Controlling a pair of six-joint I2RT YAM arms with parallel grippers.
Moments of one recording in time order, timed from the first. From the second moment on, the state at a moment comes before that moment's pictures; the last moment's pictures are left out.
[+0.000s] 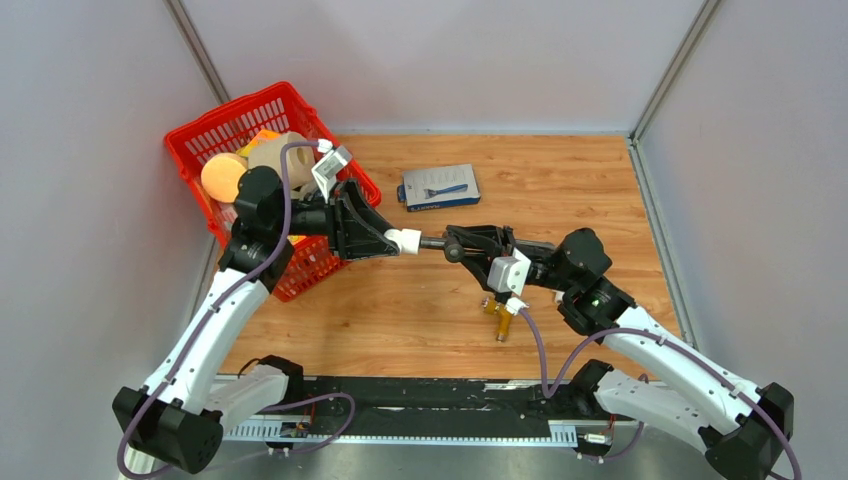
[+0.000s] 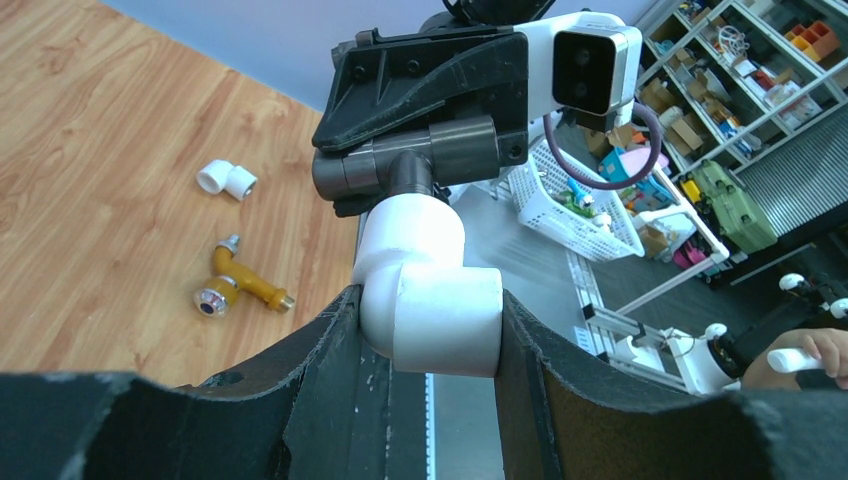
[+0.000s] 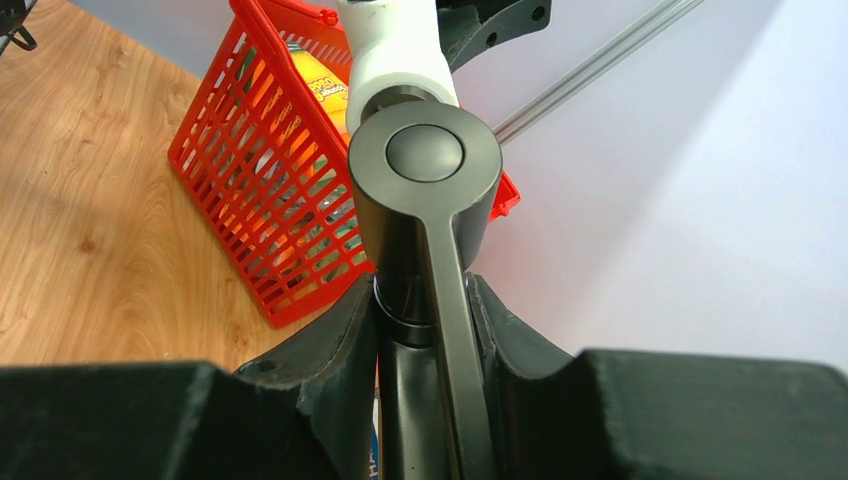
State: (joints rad) left arm -0.33 1.01 1.02 0.08 1.28 -0.66; right arm 0.76 0.87 0.73 0.31 -0.61 -0.76
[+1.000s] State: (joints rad) left arm -0.37 1.01 1.02 0.10 1.23 -0.66; right arm 0.76 0.88 0.74 0.33 -0.64 -0.78
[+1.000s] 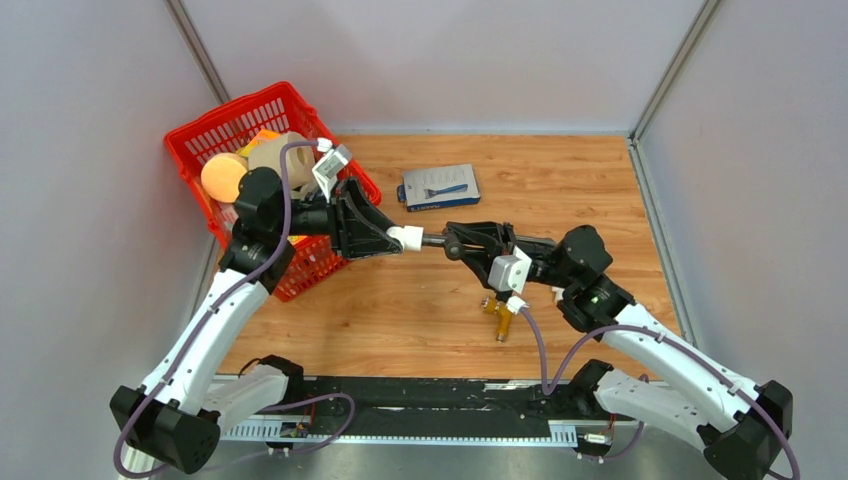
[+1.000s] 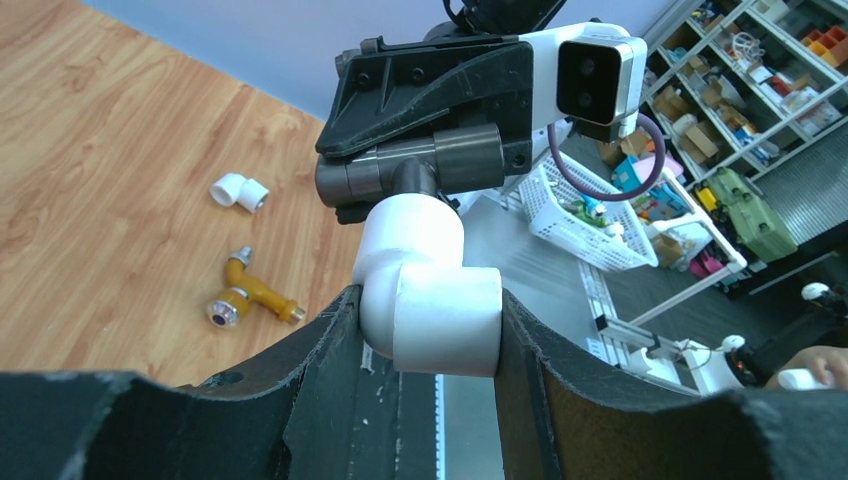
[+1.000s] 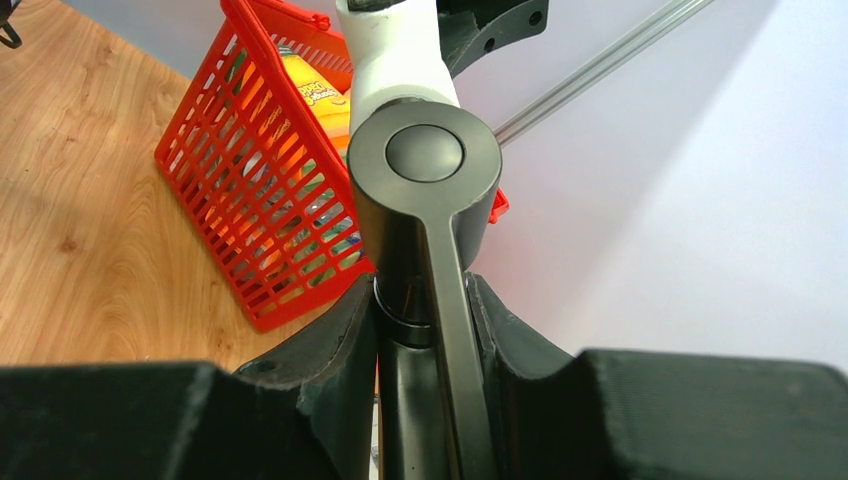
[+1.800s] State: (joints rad) left arm -0.37 0.96 1.09 -0.14 1.17 -0.32; right arm 0.75 0.94 0.80 0.29 -0.67 -0.73
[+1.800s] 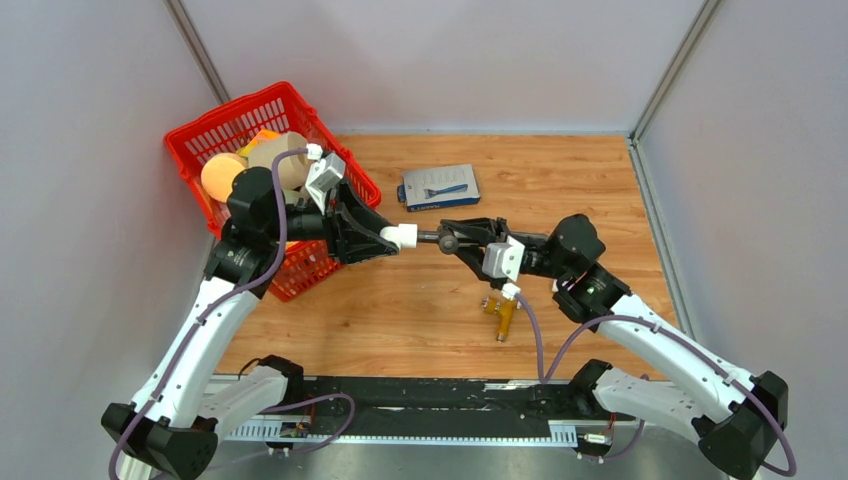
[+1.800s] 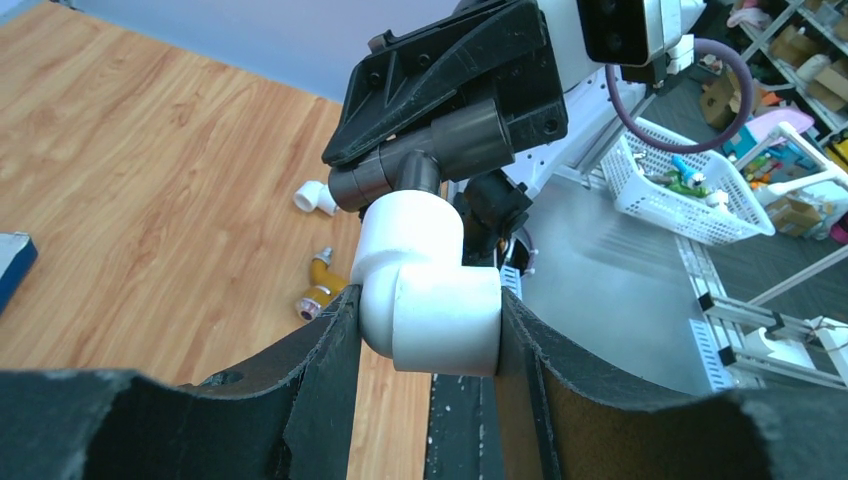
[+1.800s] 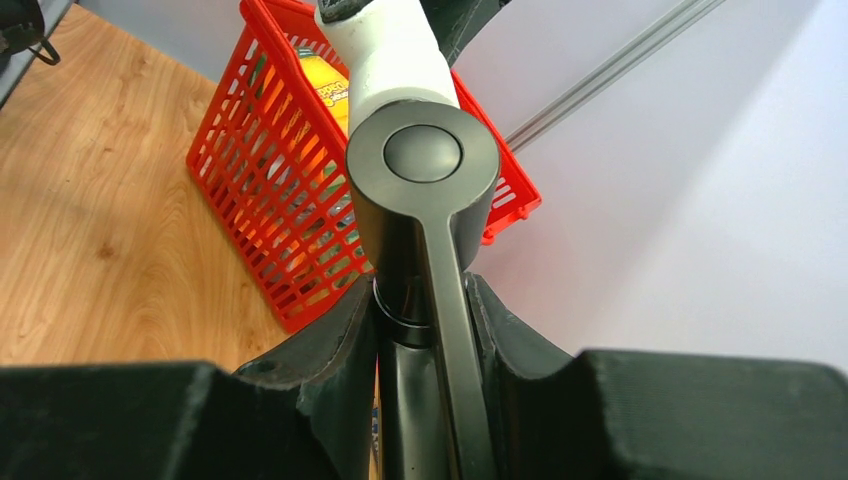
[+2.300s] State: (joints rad) left arm -0.37 0.97 1.12 -0.27 1.17 -0.08; right arm 0.73 0.99 0.86 0.21 -0.71 -0.59
